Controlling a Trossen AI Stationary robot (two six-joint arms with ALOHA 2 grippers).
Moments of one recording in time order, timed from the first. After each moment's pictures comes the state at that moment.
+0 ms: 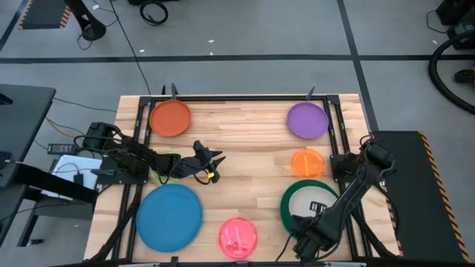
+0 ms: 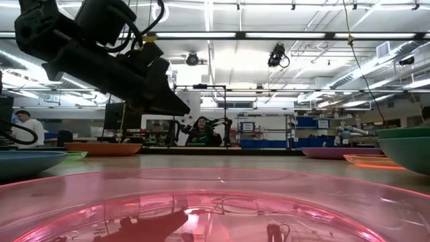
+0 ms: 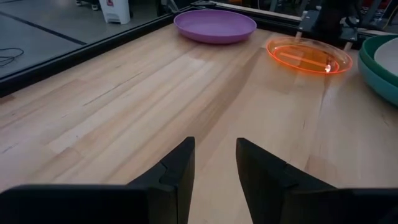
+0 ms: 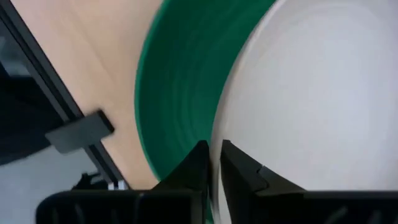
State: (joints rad) left arm -0.17 1.60 0.45 0.76 -0.65 -0.33; right arm 0.86 1.87 1.42 -1.17 -0.11 1.21
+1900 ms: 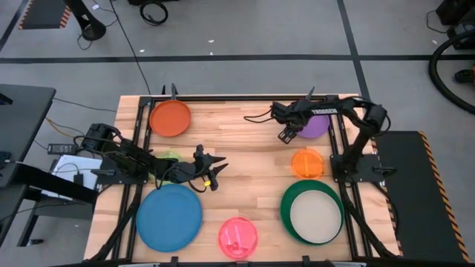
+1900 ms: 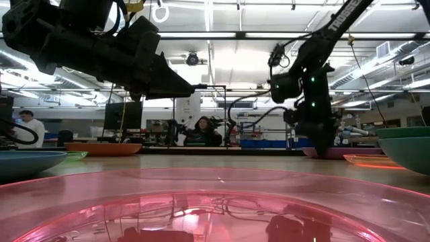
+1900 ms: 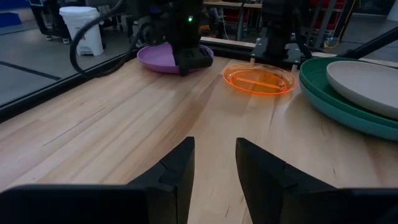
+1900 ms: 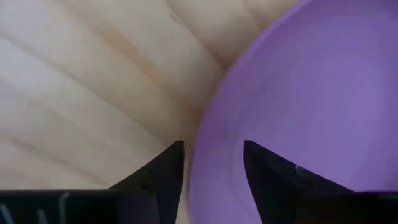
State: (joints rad) left arm -0.26 1.60 0.45 0.91 -0.65 -0.21; right arm -0.58 1.72 0.96 -0.81 0.29 0.23
